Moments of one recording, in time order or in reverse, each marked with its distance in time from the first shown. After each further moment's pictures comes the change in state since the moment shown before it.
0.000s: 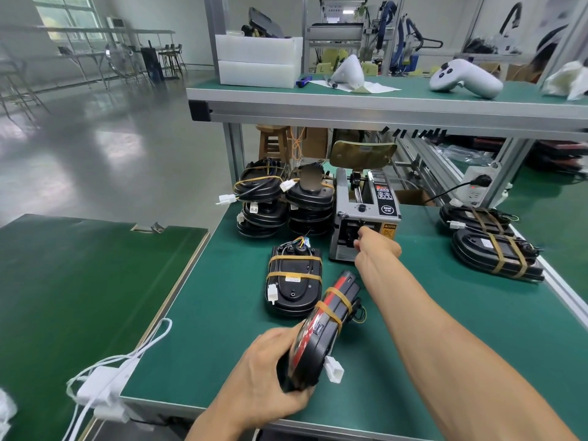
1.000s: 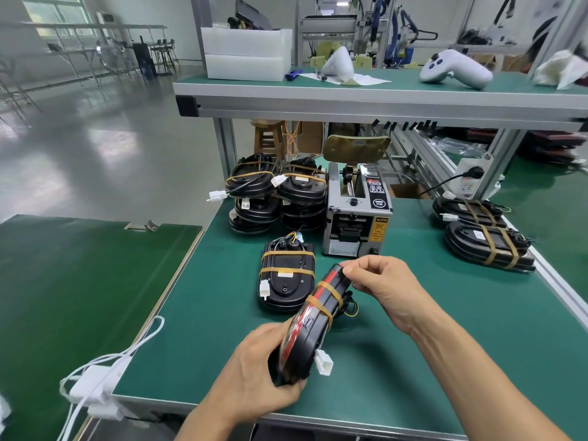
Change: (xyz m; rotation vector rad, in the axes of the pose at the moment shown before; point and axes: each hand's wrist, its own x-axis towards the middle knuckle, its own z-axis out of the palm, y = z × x) left_hand 0.001 0.007 -0.004 -0.014 -0.002 -0.026; right_hand -0.056 0.020 -0.103 -0.460 -0.653 -0.379
